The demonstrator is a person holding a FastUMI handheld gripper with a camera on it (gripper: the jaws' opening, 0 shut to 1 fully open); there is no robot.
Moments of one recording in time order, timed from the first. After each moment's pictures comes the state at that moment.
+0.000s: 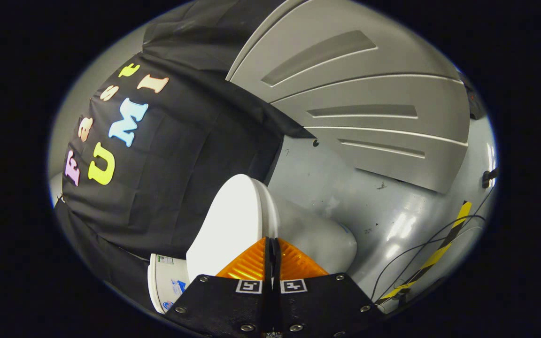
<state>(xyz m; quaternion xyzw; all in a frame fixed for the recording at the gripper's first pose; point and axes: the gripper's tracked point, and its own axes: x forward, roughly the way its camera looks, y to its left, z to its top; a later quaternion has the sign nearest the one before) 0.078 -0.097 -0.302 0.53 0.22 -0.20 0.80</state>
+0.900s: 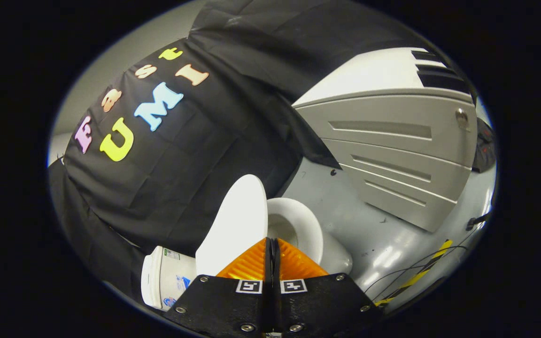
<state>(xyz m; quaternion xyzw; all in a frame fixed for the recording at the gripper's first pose) 0.093 -0.083 -0.183 0.42 0.19 -0.19 0.87</state>
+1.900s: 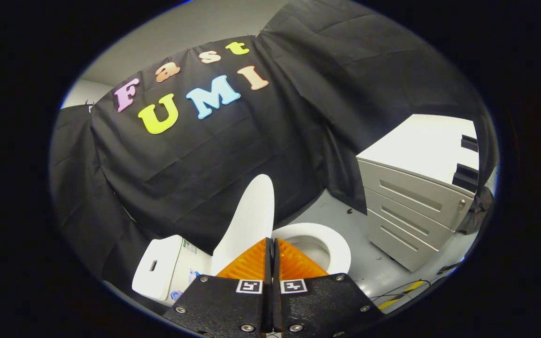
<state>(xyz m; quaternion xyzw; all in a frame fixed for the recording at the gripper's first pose) 0.108 -0.027 -0.060 0.28 0.16 -0.15 0.93</state>
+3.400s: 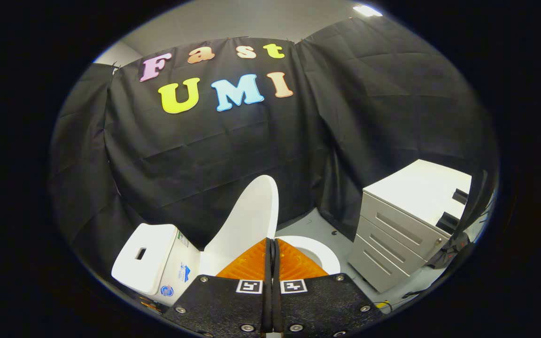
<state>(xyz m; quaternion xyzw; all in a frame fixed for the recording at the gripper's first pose) 0.121 0.018 0.001 0.15 0.17 -0.17 0.96</state>
